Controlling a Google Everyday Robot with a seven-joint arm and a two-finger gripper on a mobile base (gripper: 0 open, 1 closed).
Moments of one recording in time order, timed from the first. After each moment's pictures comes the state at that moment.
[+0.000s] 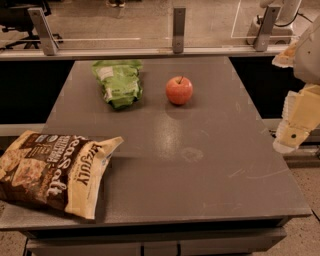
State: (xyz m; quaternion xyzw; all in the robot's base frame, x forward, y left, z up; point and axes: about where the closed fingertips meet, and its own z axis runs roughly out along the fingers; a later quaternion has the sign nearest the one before) arm 0.438 -0.215 0.981 -0.60 0.78 -0.04 0.17
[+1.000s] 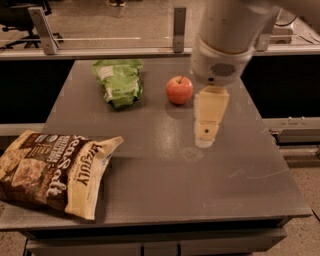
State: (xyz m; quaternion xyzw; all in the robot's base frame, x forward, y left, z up) arm 0.475 -0.092 0.945 -0.69 0.72 -0.03 0.10
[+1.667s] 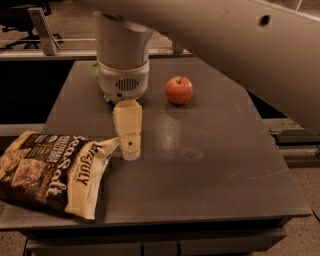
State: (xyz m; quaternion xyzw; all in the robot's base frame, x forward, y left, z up) arm 0.466 0.067 0.911 -0.79 0.60 0.03 0.06
